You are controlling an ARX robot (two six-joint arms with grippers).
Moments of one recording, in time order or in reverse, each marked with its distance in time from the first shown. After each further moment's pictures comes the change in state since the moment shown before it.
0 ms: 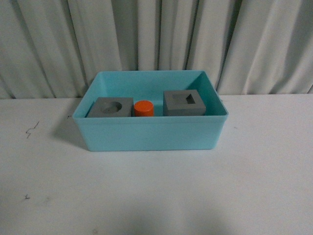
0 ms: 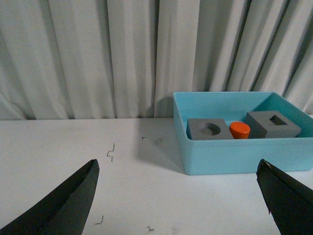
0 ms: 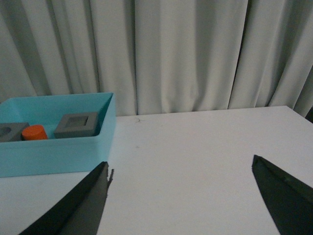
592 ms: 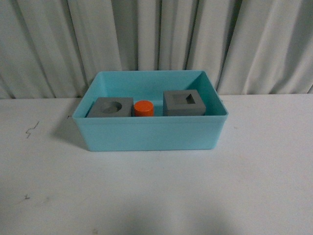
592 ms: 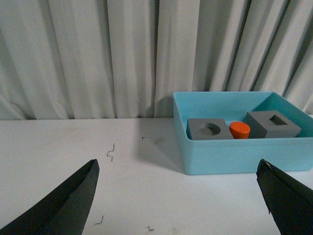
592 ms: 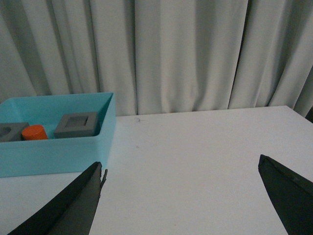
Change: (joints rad) left arm 0.000 0.000 0.000 0.000 0.000 0.000; right arm 0.000 0.000 0.000 0.000 0.000 0.000
